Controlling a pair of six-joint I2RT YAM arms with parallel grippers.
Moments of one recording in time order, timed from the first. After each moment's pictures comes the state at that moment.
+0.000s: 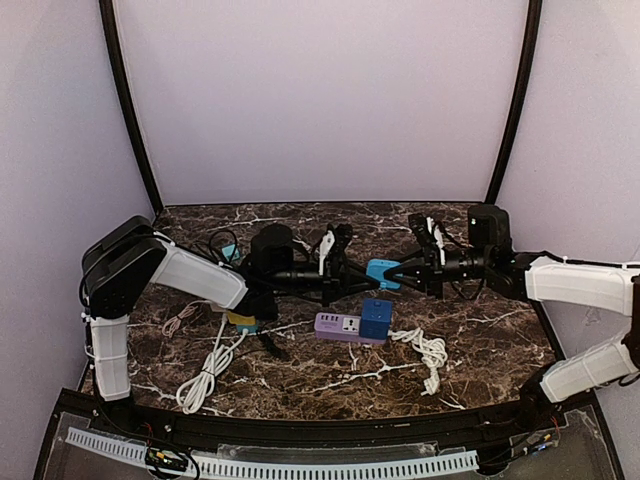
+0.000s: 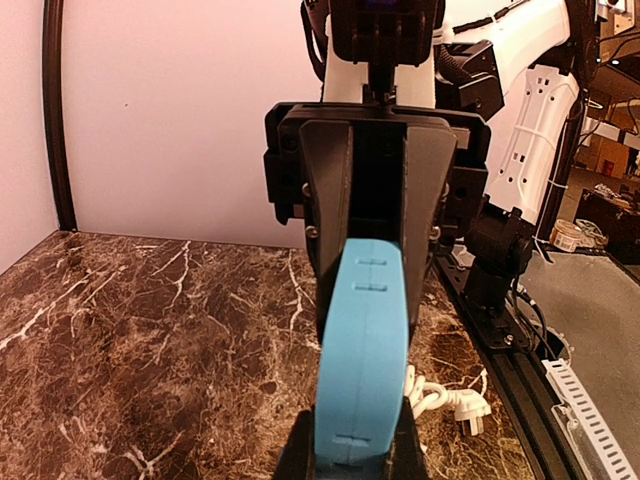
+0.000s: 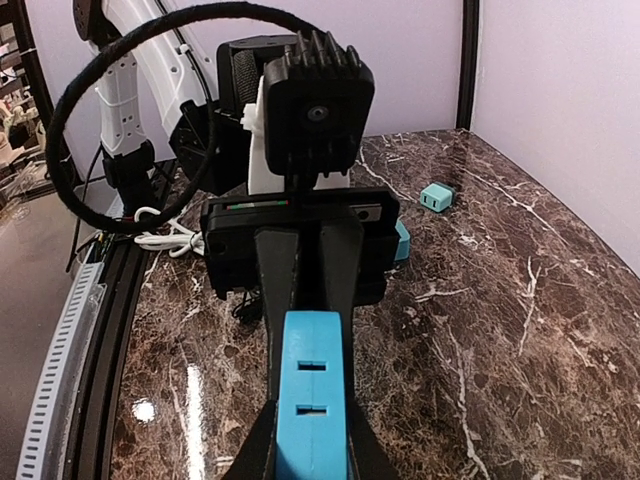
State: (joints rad) left arm -0.87 2.02 1.11 0.87 0.71 -0.07; right arm 0.52 1.27 0.68 0.21 -0.89 -0.23
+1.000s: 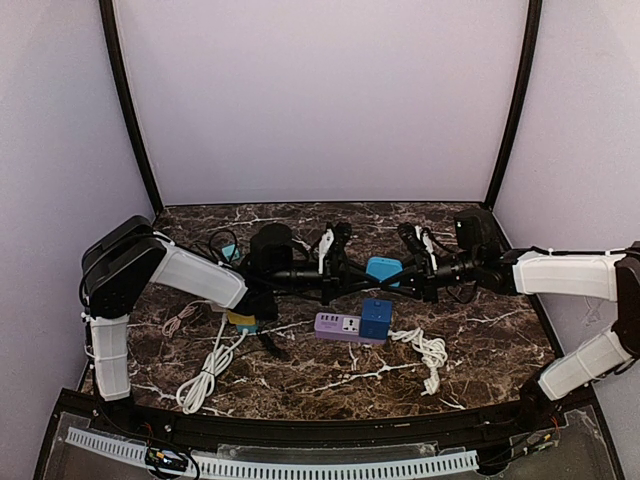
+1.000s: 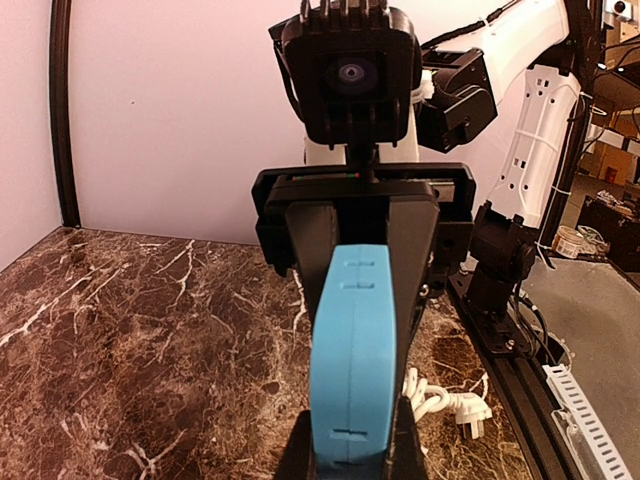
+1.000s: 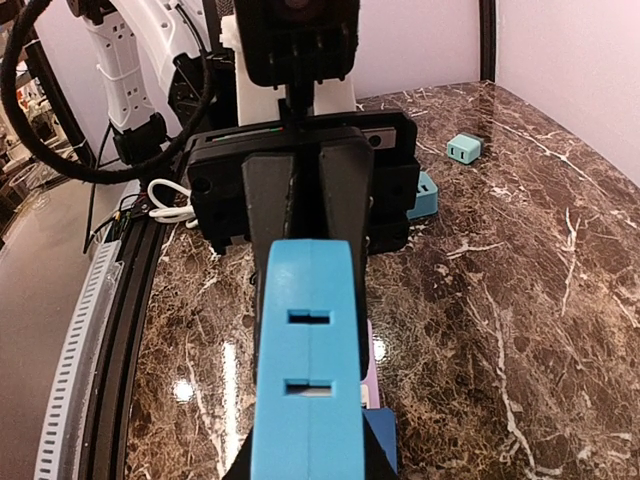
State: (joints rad) left arm -0.87 2.02 1.11 0.87 0.70 -0.08; right arm 0.51 1.37 0.72 0.12 -0.93 -0.25
